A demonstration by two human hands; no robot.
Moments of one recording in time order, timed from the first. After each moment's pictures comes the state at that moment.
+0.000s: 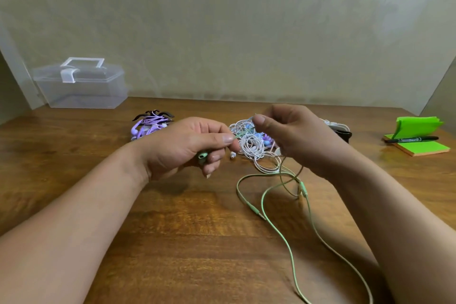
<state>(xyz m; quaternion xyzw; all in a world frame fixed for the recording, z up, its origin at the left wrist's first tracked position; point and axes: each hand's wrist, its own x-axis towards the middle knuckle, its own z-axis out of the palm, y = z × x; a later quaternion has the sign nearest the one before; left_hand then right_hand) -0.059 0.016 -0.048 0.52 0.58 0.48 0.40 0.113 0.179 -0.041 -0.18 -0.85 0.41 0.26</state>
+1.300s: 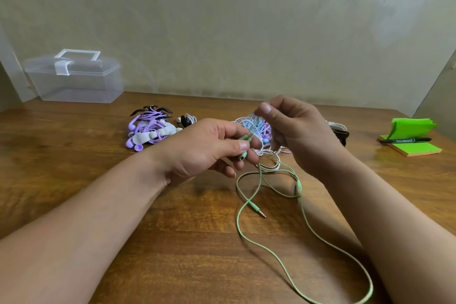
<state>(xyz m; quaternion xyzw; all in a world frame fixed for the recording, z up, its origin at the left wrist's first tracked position) -0.037 0.026 -0.057 0.51 0.58 0.51 0.39 0.104 0.188 -0.055 -0.12 -0.75 0.55 0.35</state>
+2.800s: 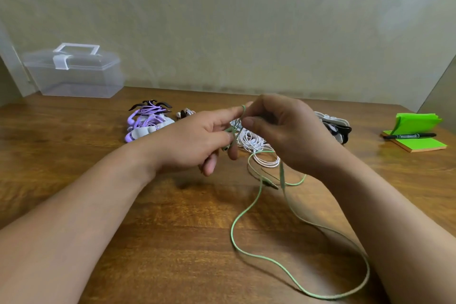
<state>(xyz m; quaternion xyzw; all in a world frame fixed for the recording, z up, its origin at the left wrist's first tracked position) -0.047 0.020 -0.050 0.58 0.66 0.40 0.26 0.107 0.168 -0.050 -0.11 -0.89 0.29 0.33</state>
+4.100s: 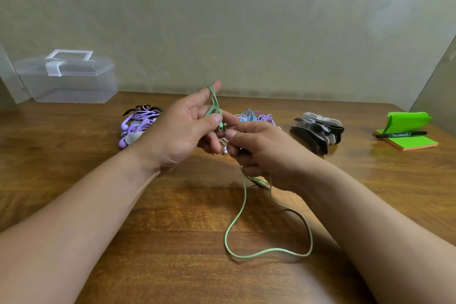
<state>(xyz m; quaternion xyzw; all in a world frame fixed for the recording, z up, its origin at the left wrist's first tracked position) -0.049 0.031 -0.053 0.50 0.58 0.60 0.24 0.094 0.150 -0.061 -0.13 -0.71 0.68 0.11</state>
